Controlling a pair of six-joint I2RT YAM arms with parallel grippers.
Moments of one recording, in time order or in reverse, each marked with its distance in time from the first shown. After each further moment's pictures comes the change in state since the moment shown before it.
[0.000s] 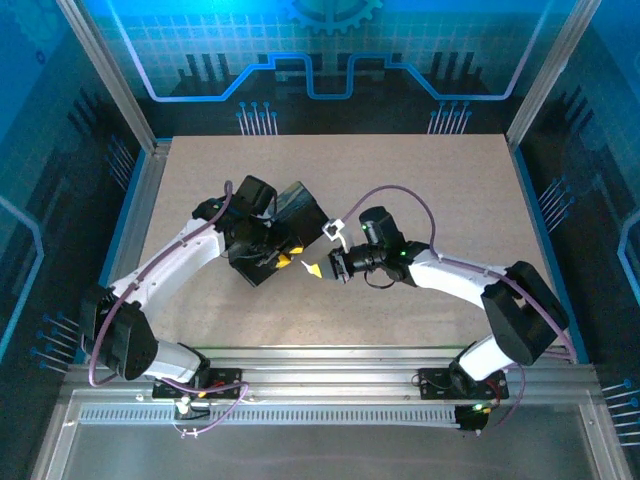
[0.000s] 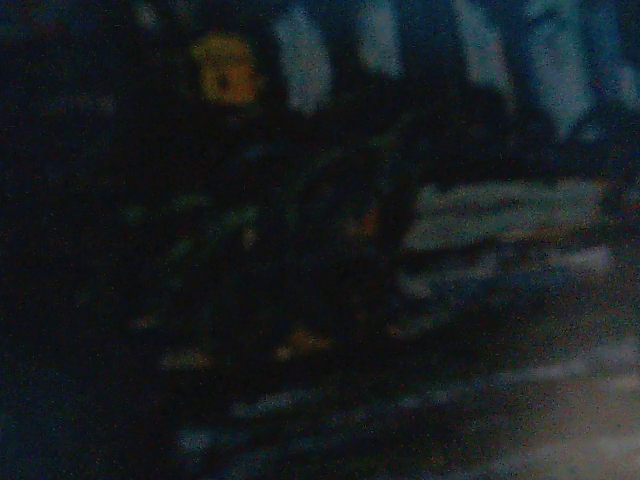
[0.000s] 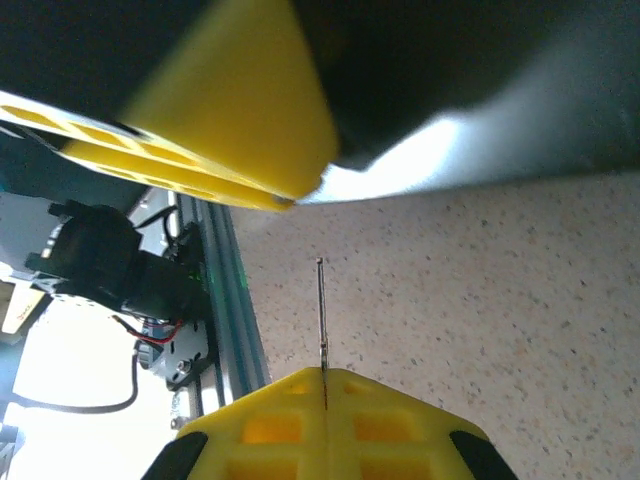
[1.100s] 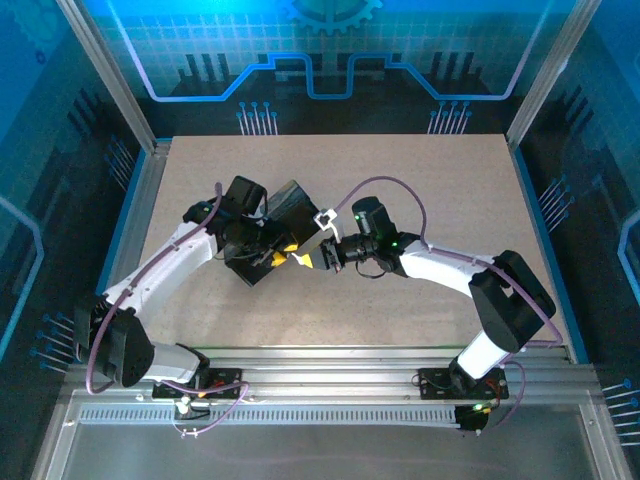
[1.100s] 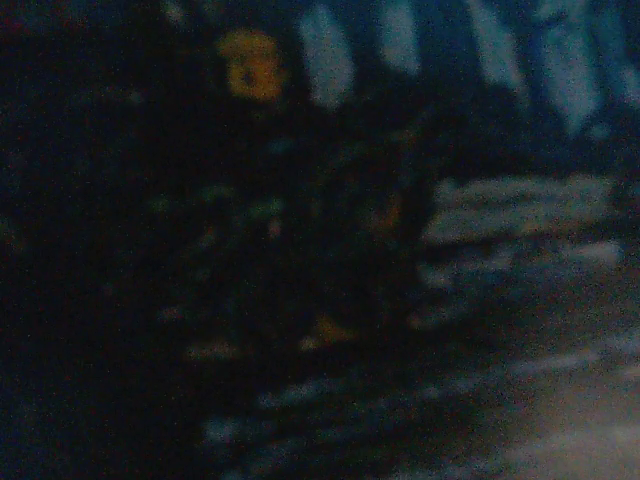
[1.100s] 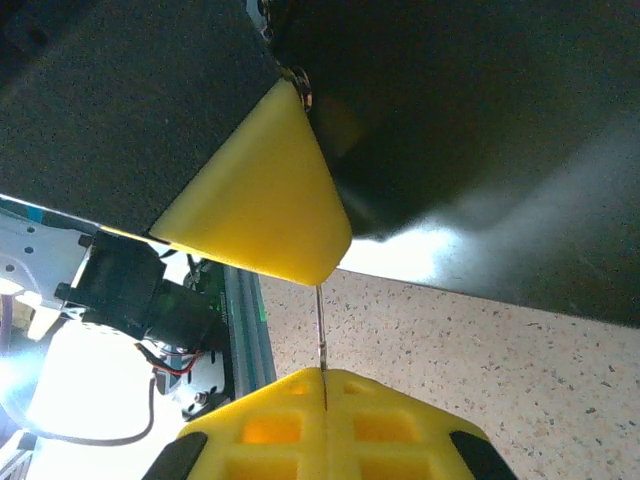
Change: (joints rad) left arm 0.045 -0.044 -0.040 0.032 0.031 -0.008; right arm 0.000 0.098 0.097 0.051 -0.048 0.026
